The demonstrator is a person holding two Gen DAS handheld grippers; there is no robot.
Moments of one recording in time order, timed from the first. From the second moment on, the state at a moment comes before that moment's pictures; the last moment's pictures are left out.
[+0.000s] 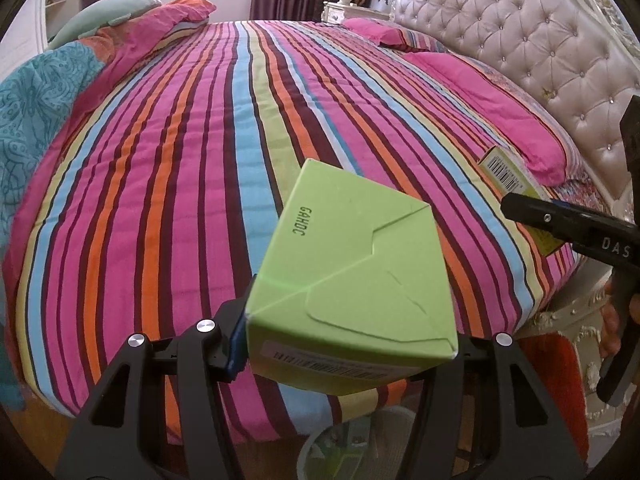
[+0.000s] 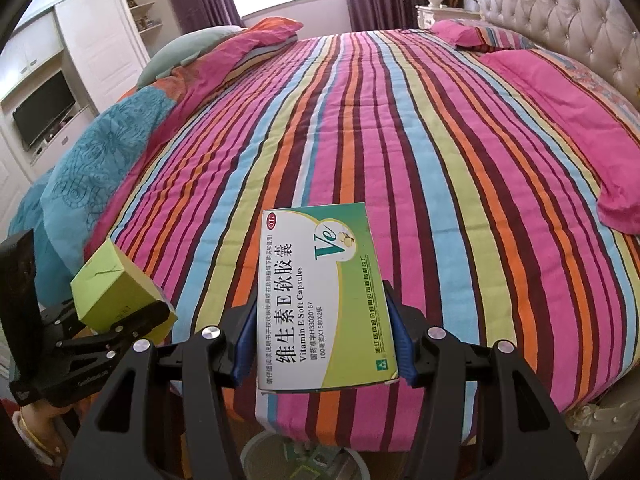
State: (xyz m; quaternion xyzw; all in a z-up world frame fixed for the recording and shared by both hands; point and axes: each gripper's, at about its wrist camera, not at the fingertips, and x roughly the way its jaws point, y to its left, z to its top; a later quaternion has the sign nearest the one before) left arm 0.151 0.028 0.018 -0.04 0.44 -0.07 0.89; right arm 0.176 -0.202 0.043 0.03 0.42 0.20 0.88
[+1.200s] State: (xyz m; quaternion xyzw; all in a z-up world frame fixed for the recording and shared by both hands) left arm 0.045 0.011 -0.038 -0.03 0.49 -0.13 0.86; right arm 0.071 -0.207 0.005 0.04 0.46 0.27 0.84
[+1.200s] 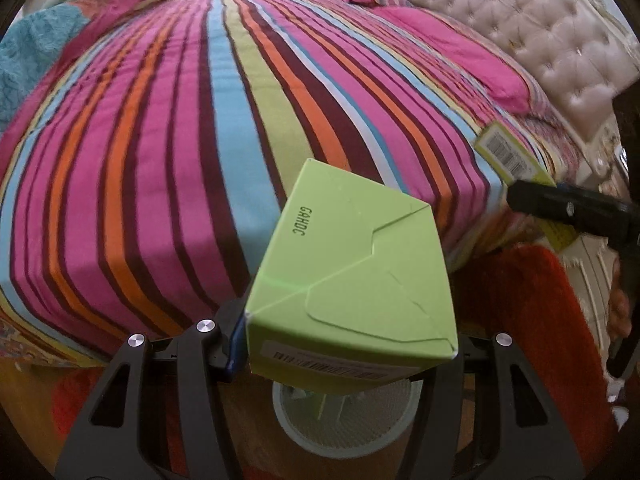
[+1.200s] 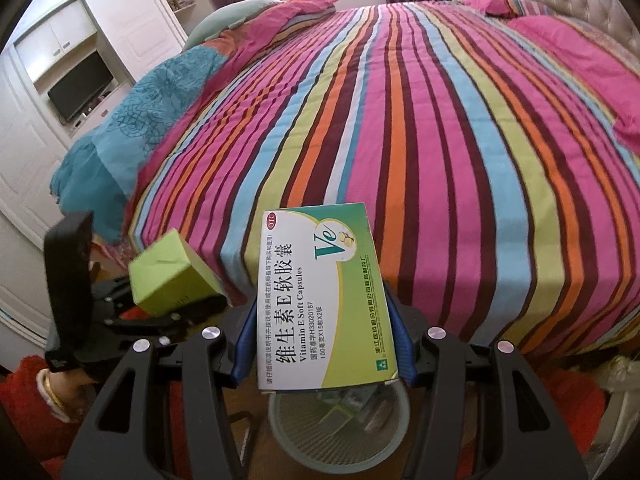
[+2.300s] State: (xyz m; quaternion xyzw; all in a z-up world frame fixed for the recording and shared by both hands) left arm 0.030 -0.031 -0.120 -0.01 0.65 -0.18 0.74; right arm 0.042 -0.197 -0.103 0.08 0.64 0.26 0.72
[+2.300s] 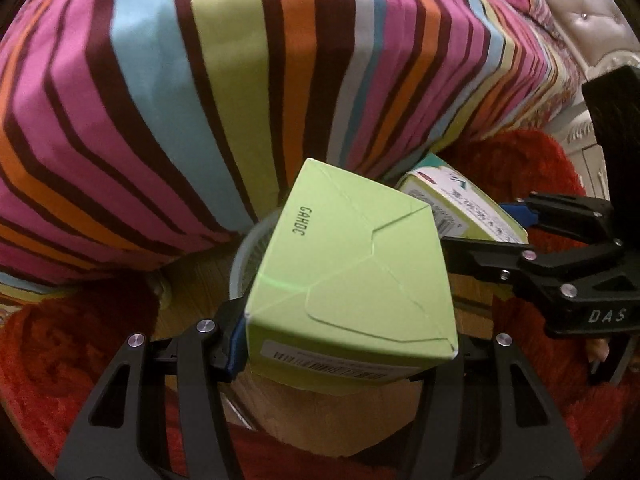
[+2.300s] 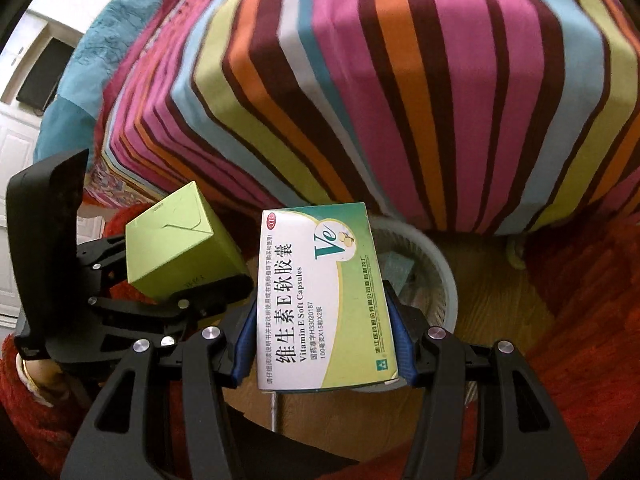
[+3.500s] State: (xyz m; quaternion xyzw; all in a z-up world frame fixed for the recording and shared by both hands) left arm 0.051 -0.040 -0.233 -0.04 0.80 -0.15 0.58; right arm 0.068 -0.198 -0.218 0.19 0.79 0.13 0.57
